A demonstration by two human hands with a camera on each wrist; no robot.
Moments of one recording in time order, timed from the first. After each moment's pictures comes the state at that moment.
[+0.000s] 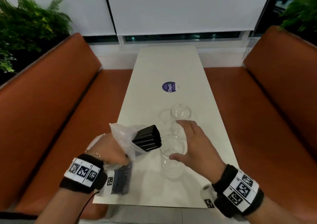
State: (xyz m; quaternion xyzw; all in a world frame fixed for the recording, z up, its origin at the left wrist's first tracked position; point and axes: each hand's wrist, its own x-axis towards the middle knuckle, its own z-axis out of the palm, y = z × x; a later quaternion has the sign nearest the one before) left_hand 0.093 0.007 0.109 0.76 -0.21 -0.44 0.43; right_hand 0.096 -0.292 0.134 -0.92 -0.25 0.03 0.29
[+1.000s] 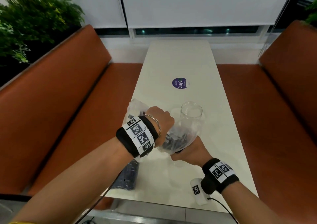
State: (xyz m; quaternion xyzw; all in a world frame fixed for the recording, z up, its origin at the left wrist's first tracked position) left_hand 0.139 -0.104 0.195 0.93 -0.15 -0.23 -0.23; right_hand 0.139 -0.256 0.052 -0.87 -0.12 0.21 0.42
